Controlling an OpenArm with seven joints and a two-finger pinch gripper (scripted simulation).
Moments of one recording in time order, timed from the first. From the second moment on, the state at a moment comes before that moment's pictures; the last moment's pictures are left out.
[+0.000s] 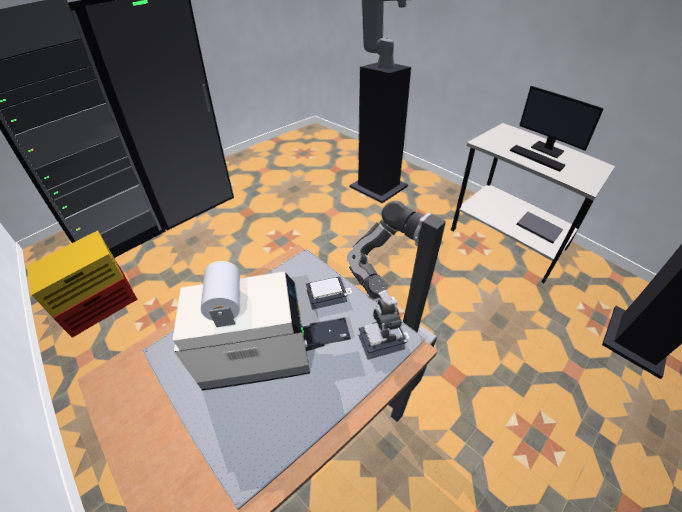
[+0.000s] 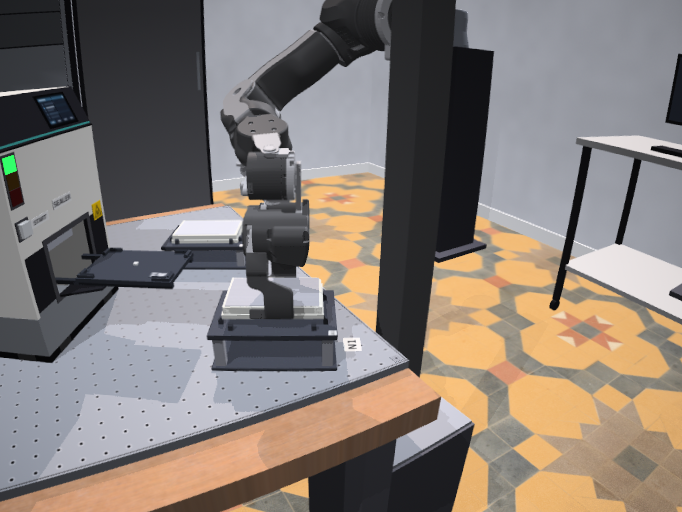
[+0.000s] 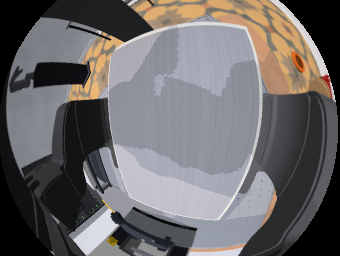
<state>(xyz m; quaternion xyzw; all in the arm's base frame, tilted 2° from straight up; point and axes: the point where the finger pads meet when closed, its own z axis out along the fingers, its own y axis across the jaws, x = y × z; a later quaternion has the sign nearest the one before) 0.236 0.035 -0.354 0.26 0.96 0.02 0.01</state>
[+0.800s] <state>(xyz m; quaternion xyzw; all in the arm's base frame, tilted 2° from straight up) 0.237 0.035 -0.357 0.26 0.96 0.02 0.01</state>
